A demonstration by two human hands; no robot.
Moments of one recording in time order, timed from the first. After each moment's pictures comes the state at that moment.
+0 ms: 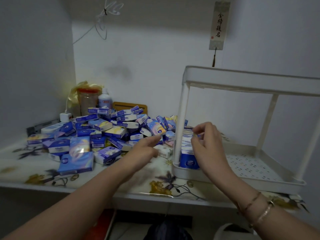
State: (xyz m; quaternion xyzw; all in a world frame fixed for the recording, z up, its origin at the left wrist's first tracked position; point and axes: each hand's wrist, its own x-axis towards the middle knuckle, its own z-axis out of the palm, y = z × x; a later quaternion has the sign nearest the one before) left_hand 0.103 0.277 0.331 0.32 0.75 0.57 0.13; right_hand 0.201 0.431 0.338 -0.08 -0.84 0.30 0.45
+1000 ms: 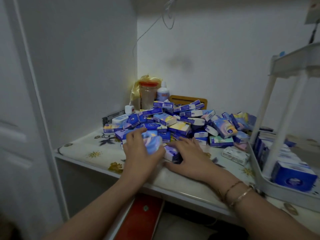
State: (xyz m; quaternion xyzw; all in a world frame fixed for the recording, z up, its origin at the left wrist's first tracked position) left_hand 0.037 0.133 0.282 0.12 0.83 0.48 -0.25; right_hand 0.041 0.306 0.285 0.13 -0.97 0.15 0.16
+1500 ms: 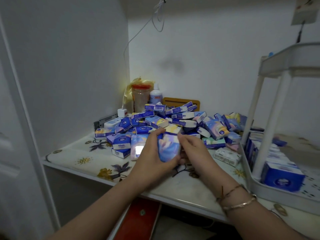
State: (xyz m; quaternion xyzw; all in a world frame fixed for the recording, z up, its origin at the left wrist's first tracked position) left_hand 0.044 0.168 0.289 0.31 0.78 0.52 -0.15; right_hand 0.050 0.312 0.304 0.00 -0.76 0.63 0.15
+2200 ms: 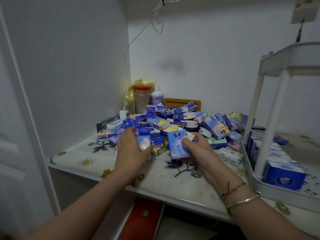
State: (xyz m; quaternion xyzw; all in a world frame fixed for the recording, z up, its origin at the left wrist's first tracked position) left_hand -0.002 0.133 0.292 0.12 0.87 0.40 -0.26; right_hand 0.038 0.324 0.296 -0.03 -0.71 0.69 0.16
